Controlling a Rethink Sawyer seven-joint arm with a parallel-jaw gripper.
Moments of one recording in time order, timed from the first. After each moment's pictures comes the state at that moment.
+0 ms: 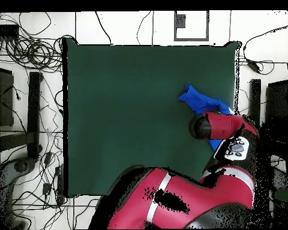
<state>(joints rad) -0.26 -0.15 -0.40 1.17 -0.40 0.28 2.01</state>
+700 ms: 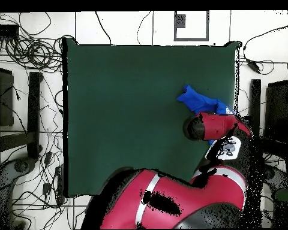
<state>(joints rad) -0.20 -0.18 -0.41 1.22 -0.40 0.28 2.01</state>
